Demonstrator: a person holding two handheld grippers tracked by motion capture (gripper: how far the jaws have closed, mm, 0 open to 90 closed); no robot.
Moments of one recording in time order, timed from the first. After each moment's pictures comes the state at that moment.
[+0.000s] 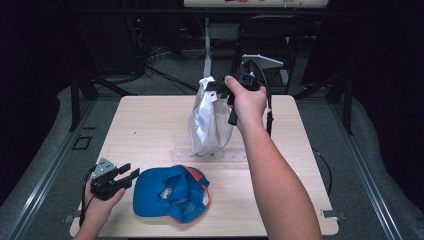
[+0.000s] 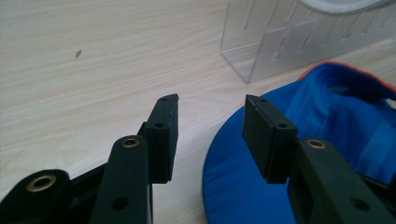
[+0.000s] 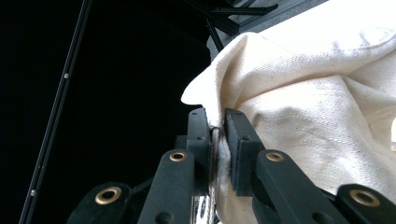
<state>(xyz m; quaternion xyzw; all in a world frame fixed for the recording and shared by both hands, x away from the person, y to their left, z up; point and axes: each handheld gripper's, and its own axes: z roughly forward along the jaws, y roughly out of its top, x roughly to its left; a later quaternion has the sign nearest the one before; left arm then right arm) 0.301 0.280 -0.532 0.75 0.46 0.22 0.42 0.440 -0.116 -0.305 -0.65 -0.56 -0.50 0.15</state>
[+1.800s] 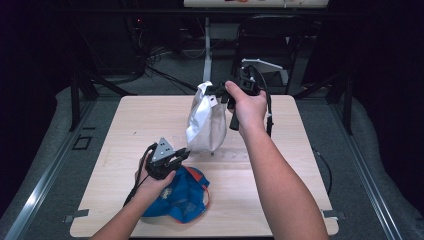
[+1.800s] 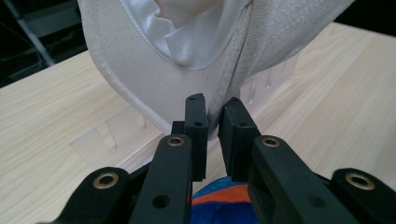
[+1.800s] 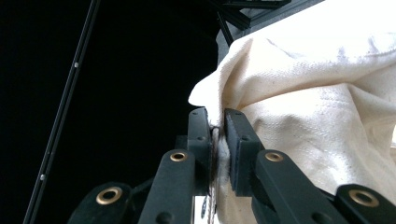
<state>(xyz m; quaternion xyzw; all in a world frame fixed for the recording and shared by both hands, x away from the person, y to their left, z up) 0.343 0.145 -0.493 0.81 0.30 0.20 0.47 0.435 -0.118 -0.314 -0.63 -0.57 -0.51 0.16</state>
